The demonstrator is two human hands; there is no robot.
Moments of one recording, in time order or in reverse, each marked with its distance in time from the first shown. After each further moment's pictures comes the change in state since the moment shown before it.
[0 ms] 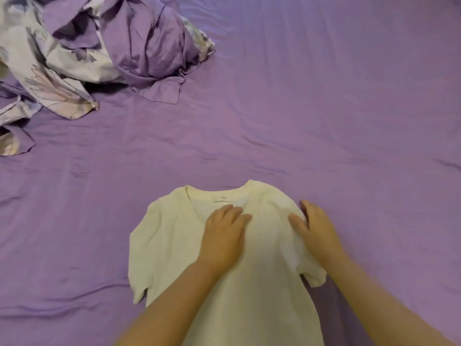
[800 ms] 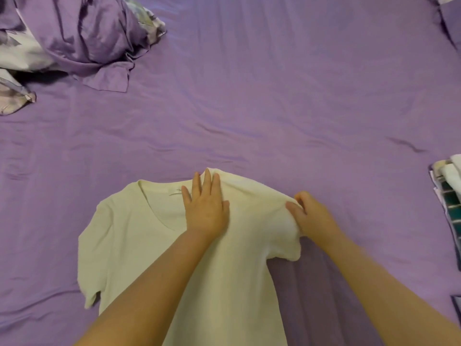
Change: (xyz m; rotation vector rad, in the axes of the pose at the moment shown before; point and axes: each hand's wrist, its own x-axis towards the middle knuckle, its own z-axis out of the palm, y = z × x) left_hand 0.062 0.047 0.030 0.151 -0.145 -0.323; right_hand 0.001 0.061 -0.055 0.167 -0.058 0.049
